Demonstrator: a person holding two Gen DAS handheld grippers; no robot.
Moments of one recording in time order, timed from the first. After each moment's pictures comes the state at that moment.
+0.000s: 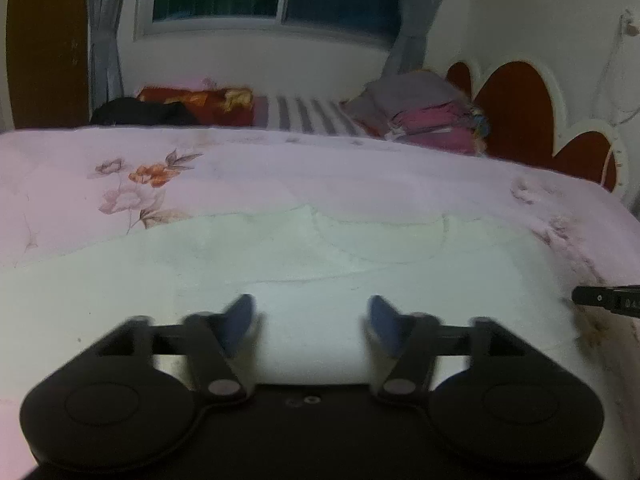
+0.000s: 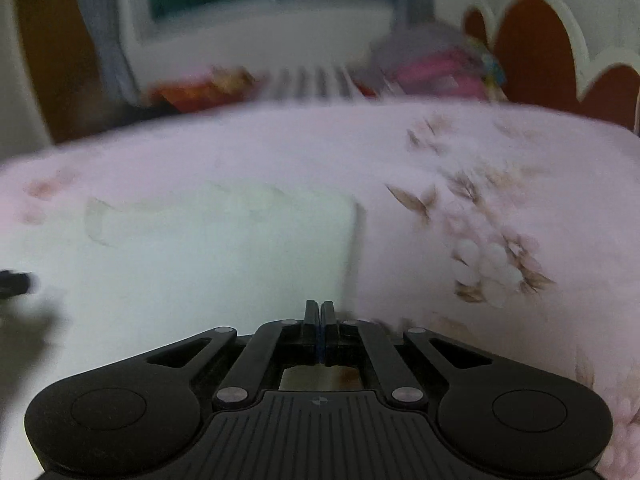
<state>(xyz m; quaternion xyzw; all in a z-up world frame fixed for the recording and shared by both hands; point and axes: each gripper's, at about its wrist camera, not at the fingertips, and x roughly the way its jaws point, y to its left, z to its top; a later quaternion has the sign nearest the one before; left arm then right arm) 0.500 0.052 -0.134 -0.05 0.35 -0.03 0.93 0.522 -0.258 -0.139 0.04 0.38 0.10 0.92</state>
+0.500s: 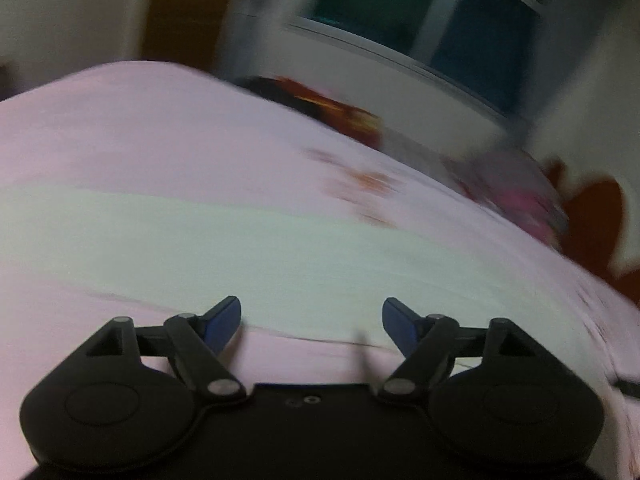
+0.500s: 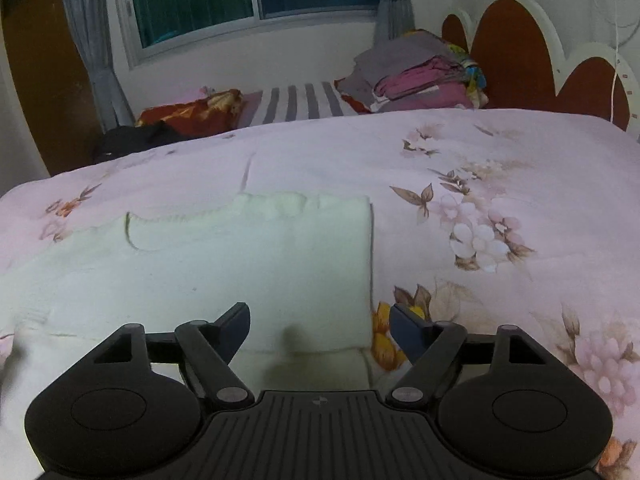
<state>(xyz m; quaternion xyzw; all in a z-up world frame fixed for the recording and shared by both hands) 0.395 0.230 -0.122 -0.21 0.31 0.15 0.91 0.485 -0.235 -0.115 0.06 0.38 0.06 0.92</state>
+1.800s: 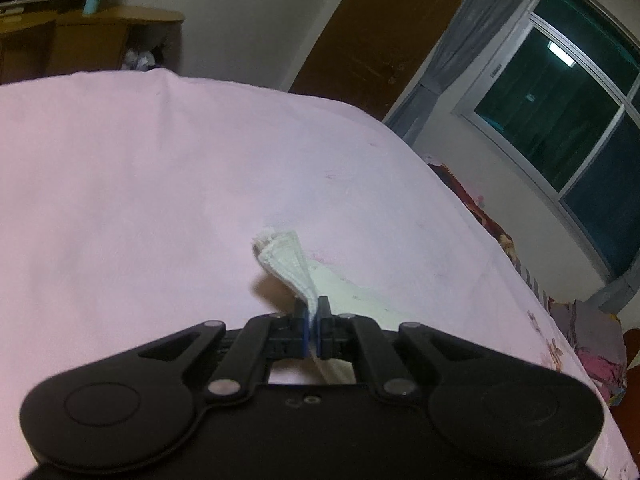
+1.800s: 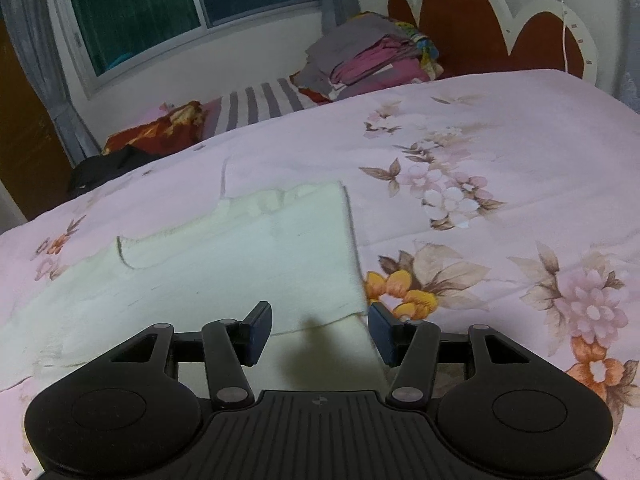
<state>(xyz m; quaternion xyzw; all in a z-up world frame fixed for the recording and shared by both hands) 0.363 0.418 -0.144 -0.34 0.23 0.31 0.86 0.469 -0.238 -0.108 0.14 0.40 0.00 0.91</state>
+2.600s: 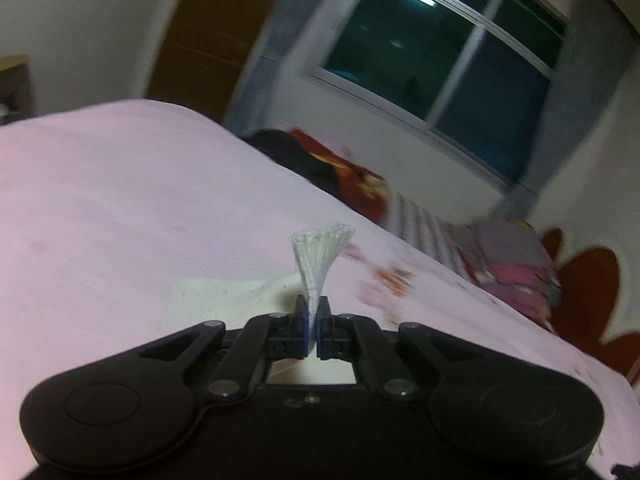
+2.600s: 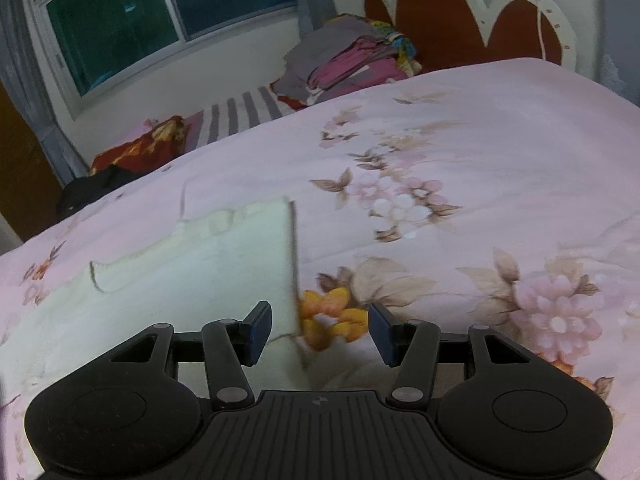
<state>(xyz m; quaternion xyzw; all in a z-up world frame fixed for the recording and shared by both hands) 0.431 0.260 -0.093 -0.24 0.24 0.11 0.93 0.467 -0.294 -0.110 0.16 0.39 -0.02 0.90</state>
